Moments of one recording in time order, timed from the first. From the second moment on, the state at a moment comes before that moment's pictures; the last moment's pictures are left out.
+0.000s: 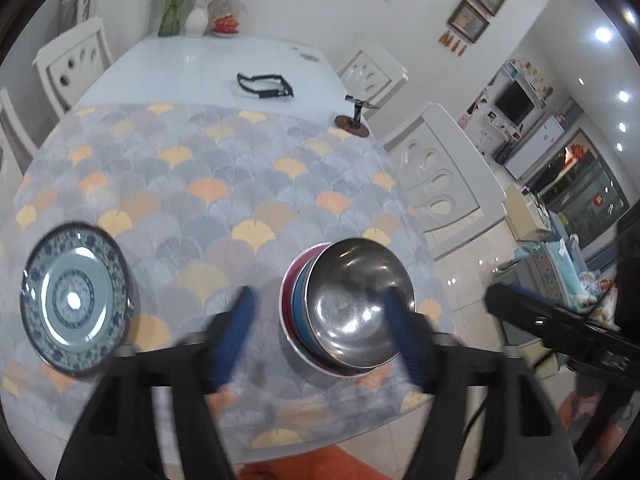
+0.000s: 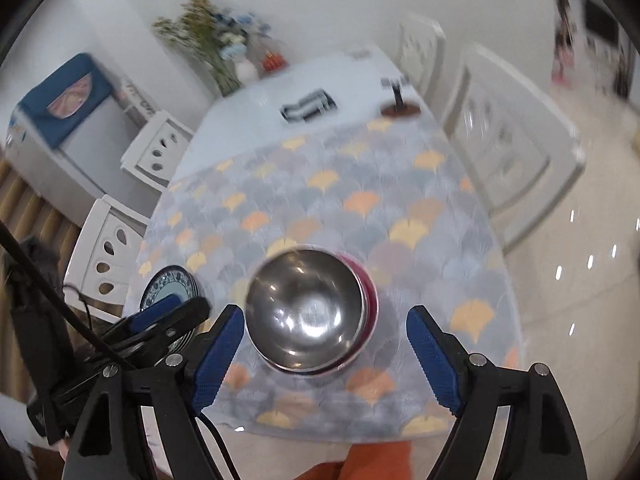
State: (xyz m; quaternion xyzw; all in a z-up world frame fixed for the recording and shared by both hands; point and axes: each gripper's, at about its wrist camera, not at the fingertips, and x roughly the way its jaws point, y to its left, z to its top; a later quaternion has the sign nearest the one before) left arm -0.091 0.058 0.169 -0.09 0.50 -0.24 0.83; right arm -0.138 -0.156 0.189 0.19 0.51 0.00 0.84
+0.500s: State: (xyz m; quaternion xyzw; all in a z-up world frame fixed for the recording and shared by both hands) left arm -0.054 0.042 0.074 -0.16 0.59 -0.18 0.77; right arm -0.090 -0.184 0.076 0.22 0.61 0.04 0.76
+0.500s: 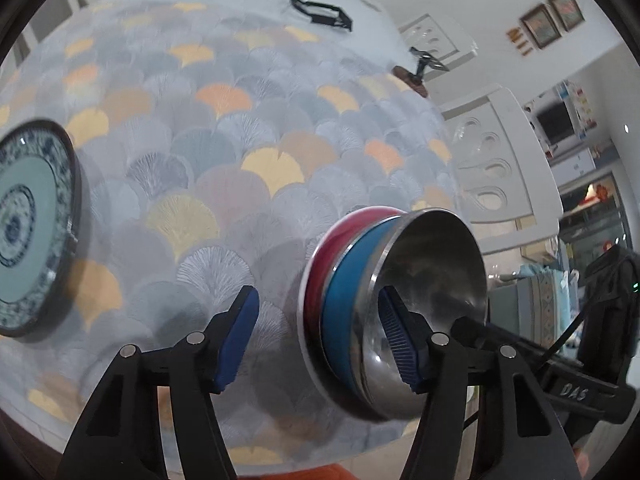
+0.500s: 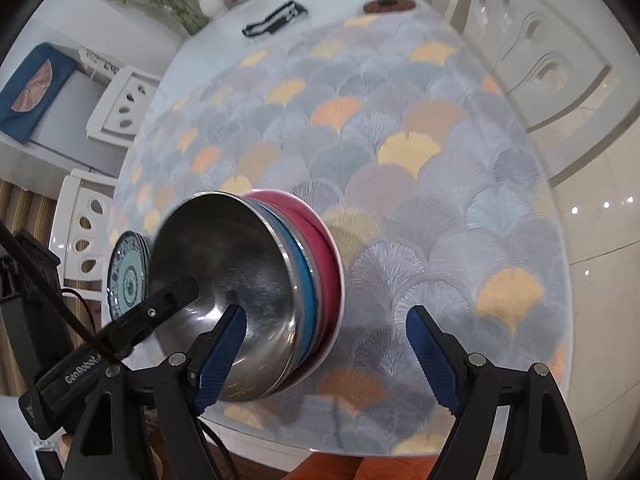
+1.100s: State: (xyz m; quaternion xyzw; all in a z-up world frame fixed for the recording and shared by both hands) left arm -0.043 0.029 0.047 -0.21 0.61 -0.19 0.74; right arm -0.057 -0.184 0.021 0.30 0.65 0.11 0.69
